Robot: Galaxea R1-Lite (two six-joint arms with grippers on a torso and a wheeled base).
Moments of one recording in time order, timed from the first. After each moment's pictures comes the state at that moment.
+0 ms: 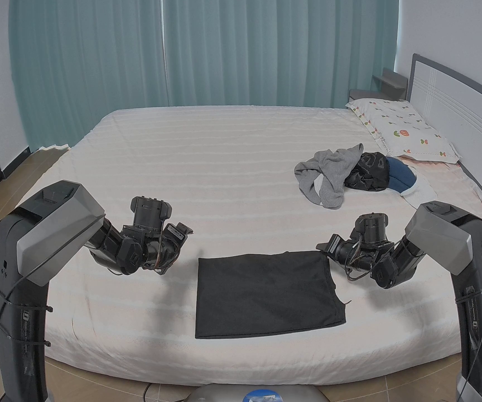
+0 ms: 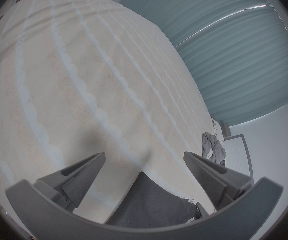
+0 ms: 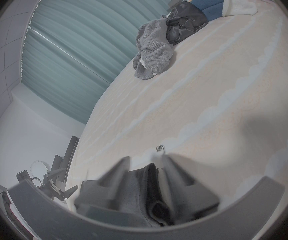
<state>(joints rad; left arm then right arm) -0.28 2.40 -1.27 -0.45 0.02 -1.15 0.22 2.58 -1.23 -0.86 0.22 0.76</state>
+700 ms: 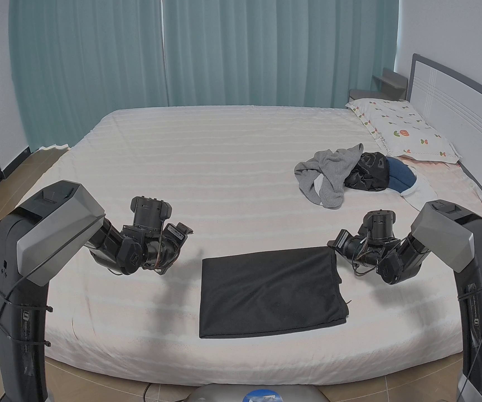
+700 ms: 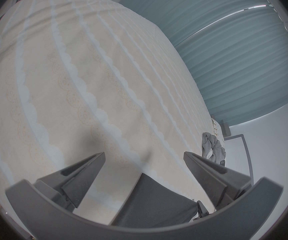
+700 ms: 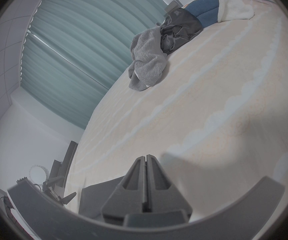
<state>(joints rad) -0.28 2.40 -1.27 -0.45 0.02 -1.15 0.18 2.58 -1.26 -0.86 0.22 0.76</state>
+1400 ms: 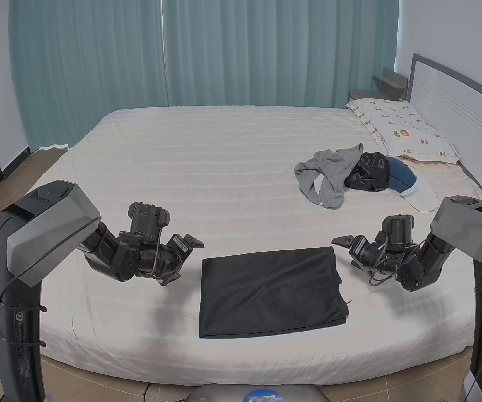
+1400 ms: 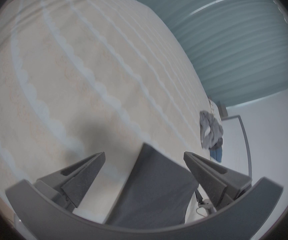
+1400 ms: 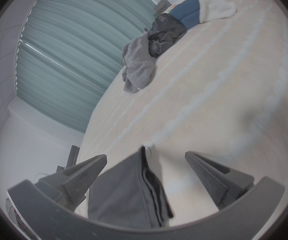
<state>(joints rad) -0.29 2.34 -1.15 -0.45 -0.18 -1.04 0.14 2.42 -0.92 -0.97 0.26 0.83</state>
